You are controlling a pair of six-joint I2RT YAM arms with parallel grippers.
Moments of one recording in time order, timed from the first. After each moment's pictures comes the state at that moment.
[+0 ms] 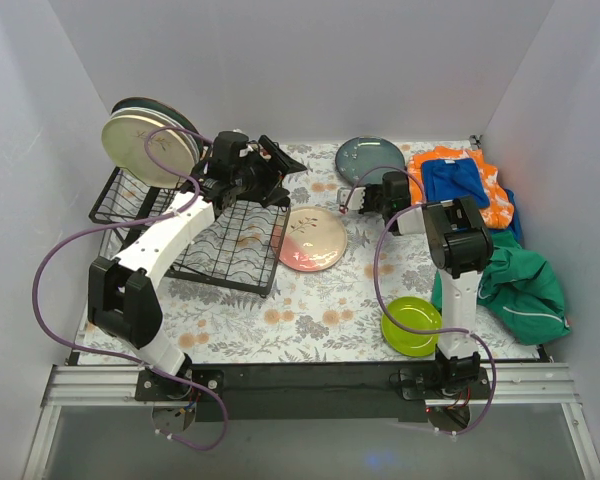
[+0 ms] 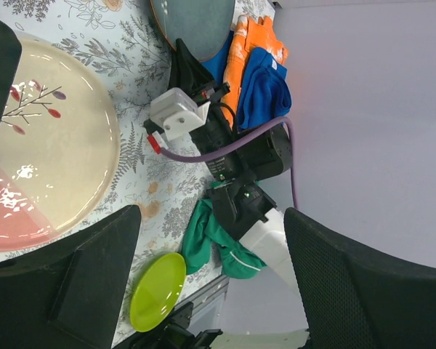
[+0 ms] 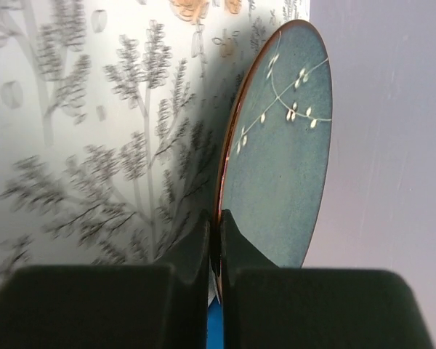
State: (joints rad) left arm -0.43 1.61 1.42 -0.31 0.26 -1.17; right arm 0.26 2.19 1.20 0.52 -0.27 -1.38
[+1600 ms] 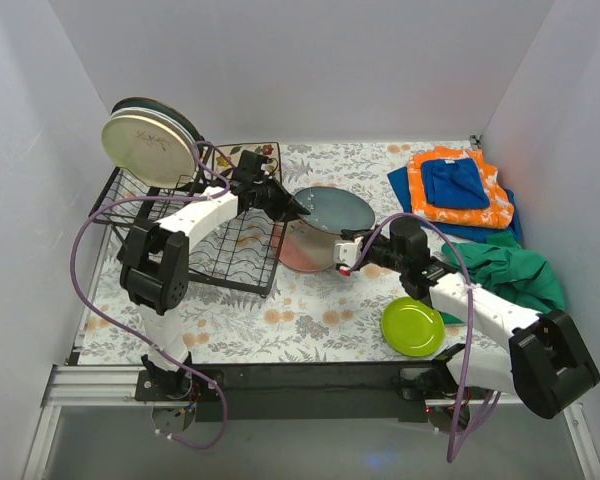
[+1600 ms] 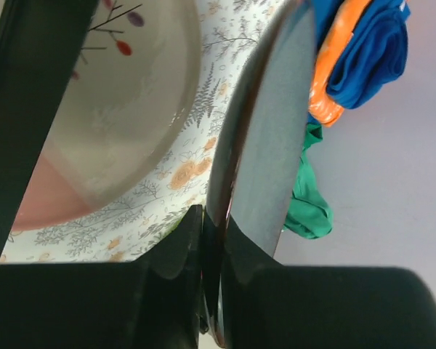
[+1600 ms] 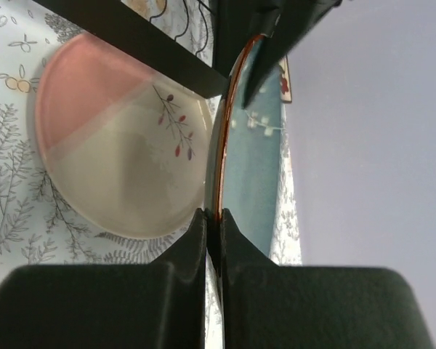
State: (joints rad) left arm -0.43 1.88 1.43 -0.35 0.49 -1.24; right arm 0.57 1.19 0.57 0.29 -0.44 -1.10
